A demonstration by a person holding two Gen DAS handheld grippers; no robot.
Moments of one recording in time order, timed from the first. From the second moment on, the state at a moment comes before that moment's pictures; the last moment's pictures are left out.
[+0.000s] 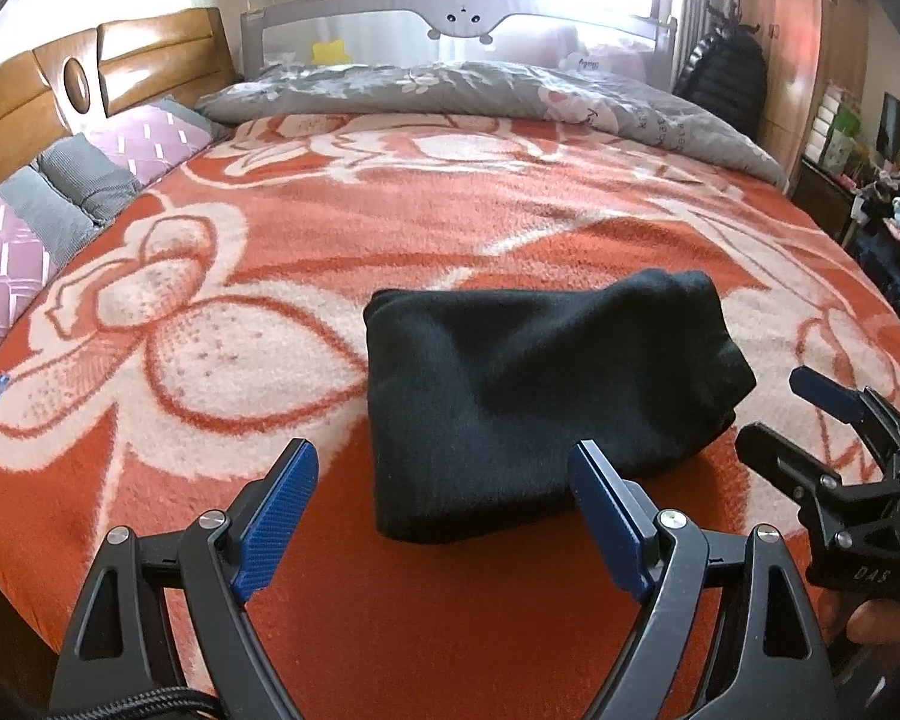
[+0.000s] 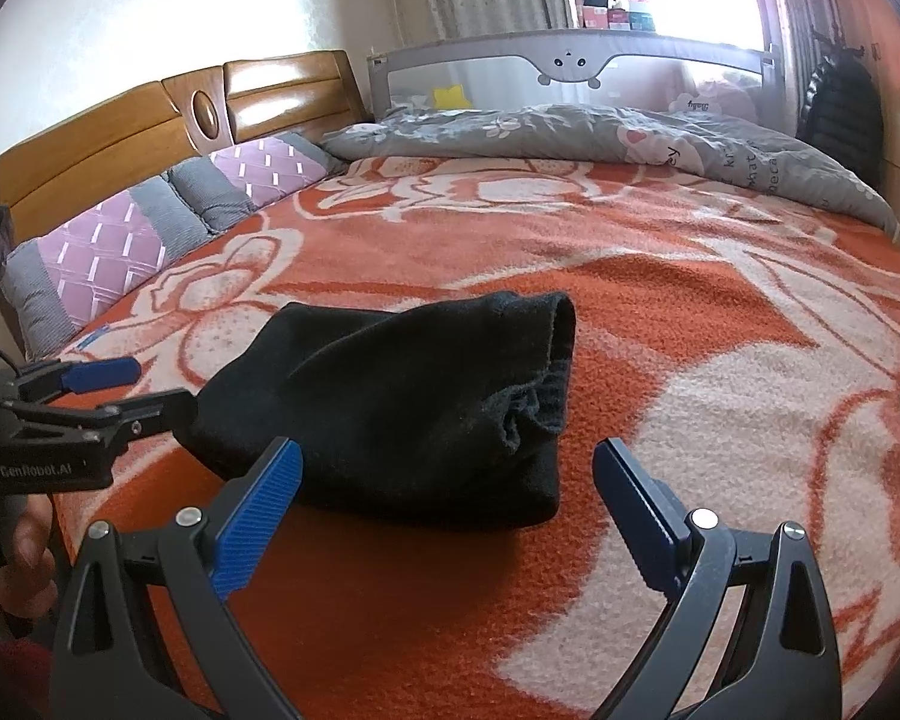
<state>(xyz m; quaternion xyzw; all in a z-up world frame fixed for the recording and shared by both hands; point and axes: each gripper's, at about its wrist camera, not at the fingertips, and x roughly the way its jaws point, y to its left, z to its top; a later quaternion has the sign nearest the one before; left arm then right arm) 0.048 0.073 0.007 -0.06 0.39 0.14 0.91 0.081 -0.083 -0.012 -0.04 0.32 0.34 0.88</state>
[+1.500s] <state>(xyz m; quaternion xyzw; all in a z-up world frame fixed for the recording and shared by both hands) 0.057 0.071 0.010 -0.06 0.42 0.15 0.89 0.093 -0.082 -0.013 -0.03 0.35 0.35 0.87</state>
